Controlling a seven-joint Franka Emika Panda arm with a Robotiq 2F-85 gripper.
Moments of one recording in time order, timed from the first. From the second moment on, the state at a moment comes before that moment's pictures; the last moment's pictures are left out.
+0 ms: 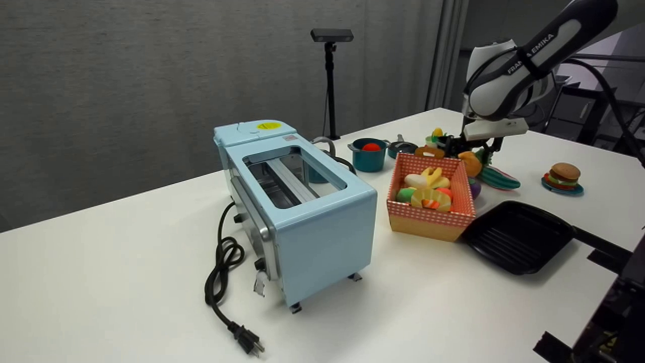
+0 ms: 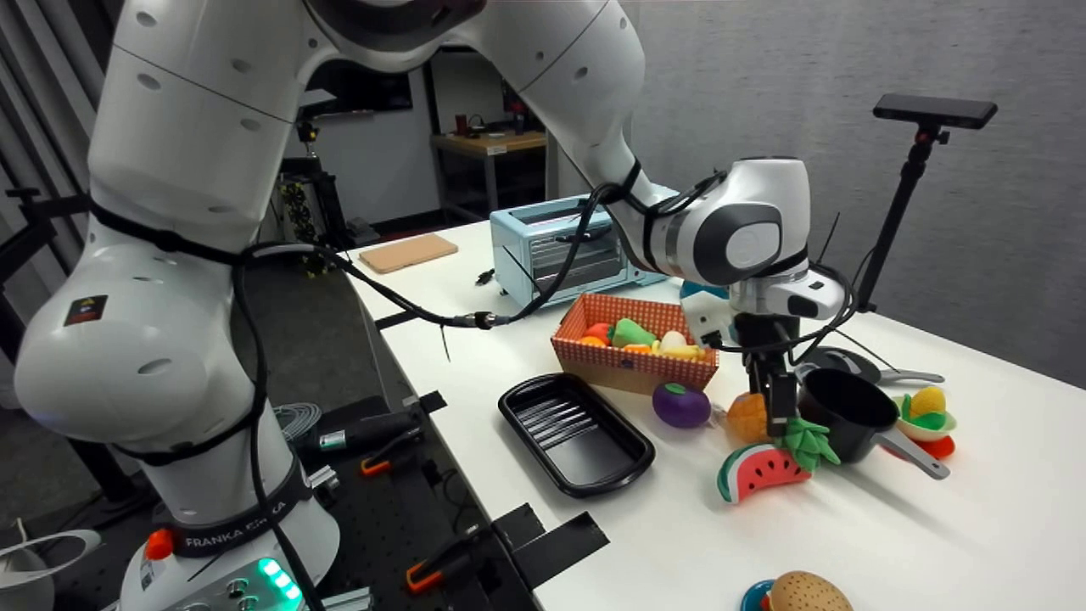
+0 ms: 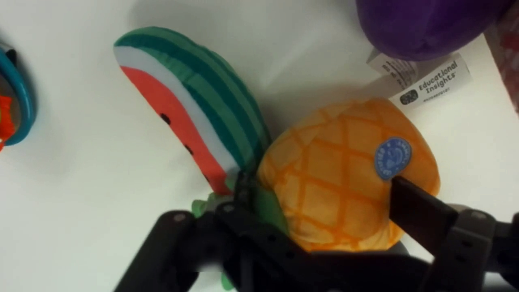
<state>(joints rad) -0.07 0.54 -0.24 -1.90 -0.15 2.52 0.56</state>
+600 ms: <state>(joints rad) -0.06 0.51 -0.24 -1.89 -0.15 2.52 0.54</state>
